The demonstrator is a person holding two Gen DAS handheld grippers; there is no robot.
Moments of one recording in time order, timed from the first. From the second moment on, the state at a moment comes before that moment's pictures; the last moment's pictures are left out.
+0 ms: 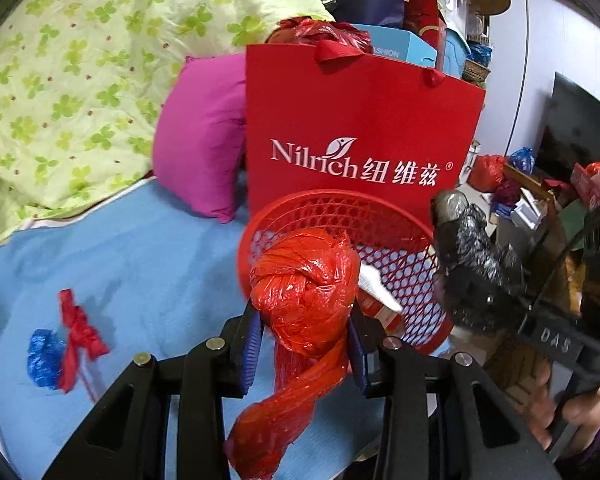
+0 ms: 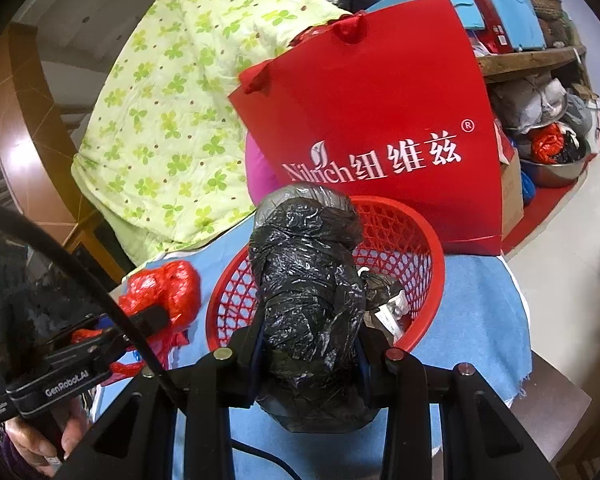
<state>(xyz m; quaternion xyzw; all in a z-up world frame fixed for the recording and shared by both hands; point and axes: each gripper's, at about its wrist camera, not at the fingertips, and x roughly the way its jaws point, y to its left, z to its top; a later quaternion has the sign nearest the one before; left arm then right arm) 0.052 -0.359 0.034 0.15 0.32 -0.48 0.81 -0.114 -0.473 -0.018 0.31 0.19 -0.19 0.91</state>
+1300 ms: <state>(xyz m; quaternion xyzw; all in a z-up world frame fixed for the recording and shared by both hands) 0.133 -0.156 -0.086 0.11 0.39 -0.24 0.88 -0.052 -0.346 0.000 0.06 0.08 -0.15 0.98</state>
